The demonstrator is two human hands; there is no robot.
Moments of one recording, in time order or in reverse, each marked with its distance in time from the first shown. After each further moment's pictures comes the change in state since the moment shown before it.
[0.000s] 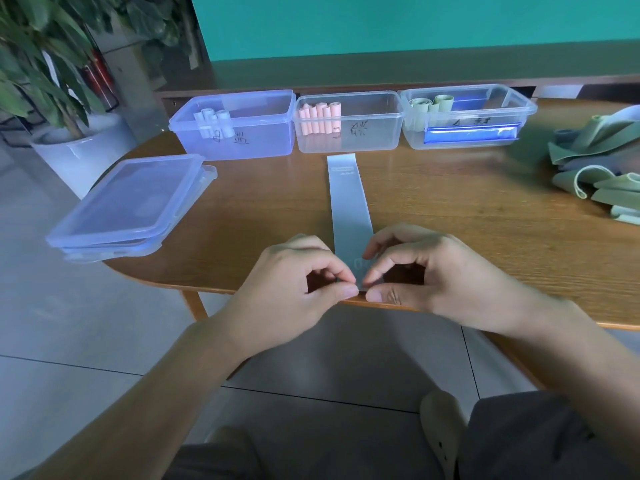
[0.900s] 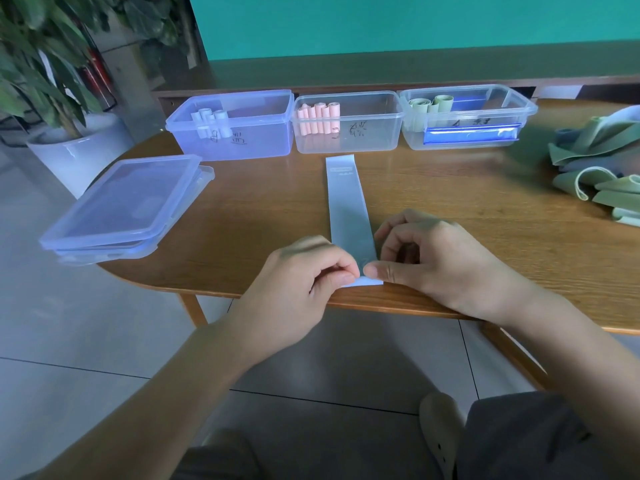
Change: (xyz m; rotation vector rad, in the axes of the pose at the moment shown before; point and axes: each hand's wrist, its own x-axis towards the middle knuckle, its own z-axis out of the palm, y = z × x) left_hand 0.007 -0.001 0.007 0.033 0.040 0.081; right_hand 0.016 0.003 -0.003 -0.069 0.139 0.237
